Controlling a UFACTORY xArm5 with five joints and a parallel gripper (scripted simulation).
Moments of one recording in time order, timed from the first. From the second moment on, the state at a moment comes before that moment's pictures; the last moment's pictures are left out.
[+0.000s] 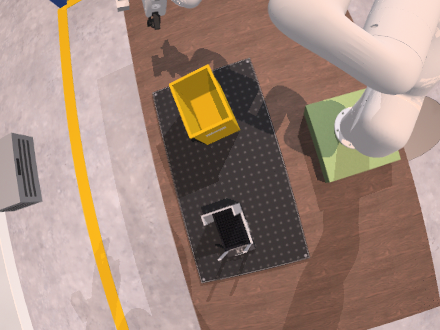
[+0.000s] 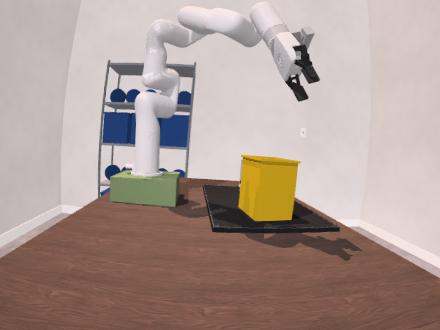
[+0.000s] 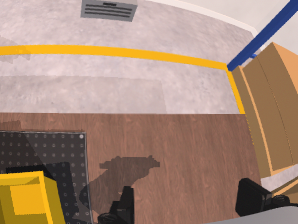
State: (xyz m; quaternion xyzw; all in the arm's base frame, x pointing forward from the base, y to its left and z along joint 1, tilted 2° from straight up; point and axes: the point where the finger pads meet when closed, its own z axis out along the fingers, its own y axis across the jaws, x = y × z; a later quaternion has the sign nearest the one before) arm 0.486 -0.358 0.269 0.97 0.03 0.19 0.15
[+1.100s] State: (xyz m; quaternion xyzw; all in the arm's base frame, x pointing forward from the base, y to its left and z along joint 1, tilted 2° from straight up) arm 0.498 -0.287 0.267 0.98 0.03 0.16 0.10
